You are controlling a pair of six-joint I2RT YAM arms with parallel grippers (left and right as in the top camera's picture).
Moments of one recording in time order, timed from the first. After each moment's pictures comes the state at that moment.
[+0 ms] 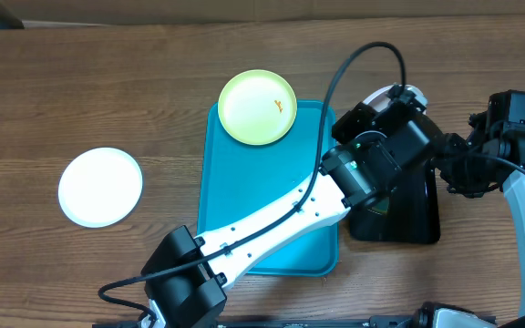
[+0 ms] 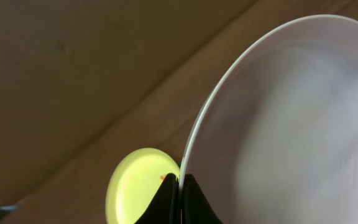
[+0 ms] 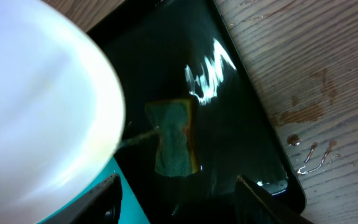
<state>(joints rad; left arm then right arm) -1.03 1.95 1.78 -0.56 -0.83 0.05 -0.19 1.38 1.20 -1.11 -0.23 0.41</state>
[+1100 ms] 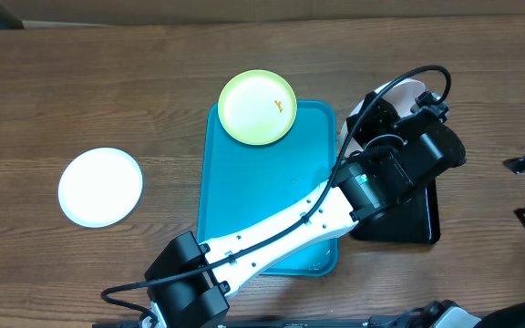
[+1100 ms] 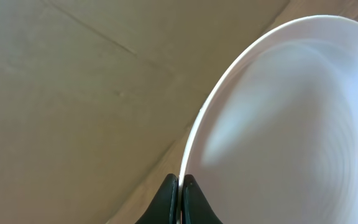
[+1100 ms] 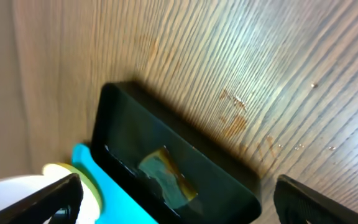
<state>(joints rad) -1.08 1.95 1.78 -0.42 -0.99 0.40 -0.81 1.38 1.20 -1.15 -0.49 0.42</state>
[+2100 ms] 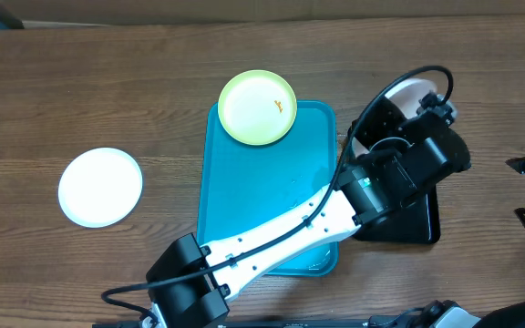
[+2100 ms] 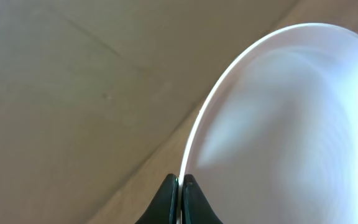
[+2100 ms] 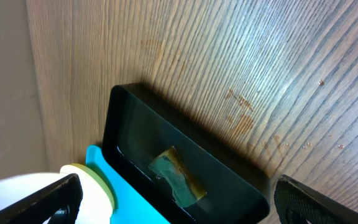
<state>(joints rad) -1.09 1.95 1.78 -0.40 -0.97 0.30 -0.84 1.38 1.20 -1.15 -0.53 0.42</state>
